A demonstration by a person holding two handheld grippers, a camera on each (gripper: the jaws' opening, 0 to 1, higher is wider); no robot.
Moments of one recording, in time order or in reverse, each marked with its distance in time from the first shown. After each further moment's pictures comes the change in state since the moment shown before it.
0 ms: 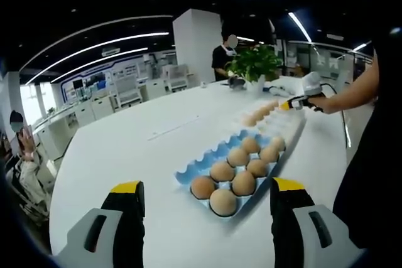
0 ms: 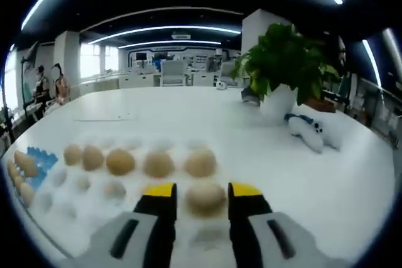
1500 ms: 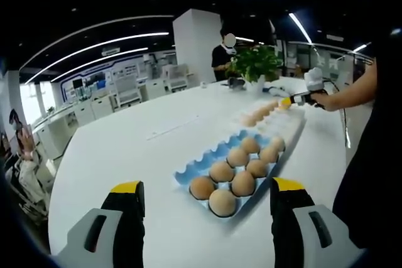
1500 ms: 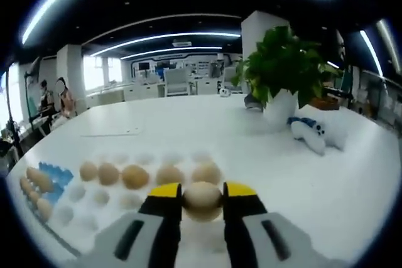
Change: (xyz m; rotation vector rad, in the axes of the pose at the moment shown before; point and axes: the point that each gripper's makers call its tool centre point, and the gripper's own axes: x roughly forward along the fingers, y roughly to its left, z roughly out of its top) left arm 0.002 -0.001 0.000 -0.003 -0.001 -0.009; right arm -0.030 0.016 0.028 0.072 -0.080 0.062
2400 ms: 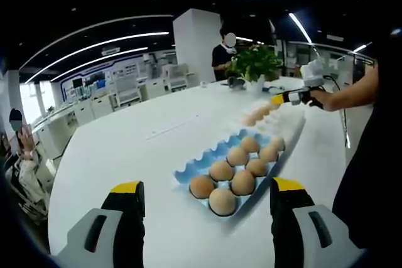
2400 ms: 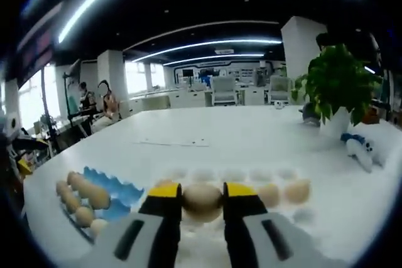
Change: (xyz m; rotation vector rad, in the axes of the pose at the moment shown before) left arm -0.002 -0.001 -0.001 -0.002 0.001 0.002; right arm -0.007 0.130 0.021 -0.049 -0.043 0.325
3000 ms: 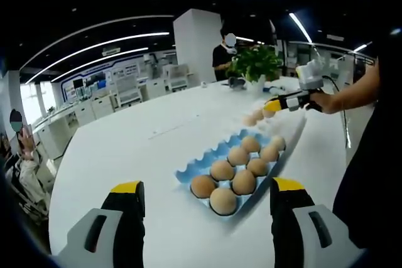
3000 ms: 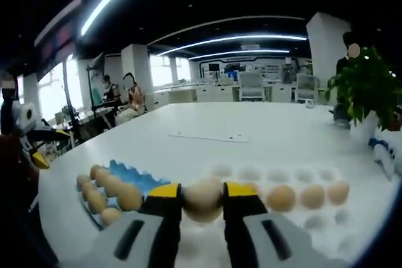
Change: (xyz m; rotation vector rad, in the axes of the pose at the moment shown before) left arm 0.000 0.003 -0.002 -0.001 0.003 0.002; right arm 0.019 0.062 -0.009 -0.042 0.040 0.184
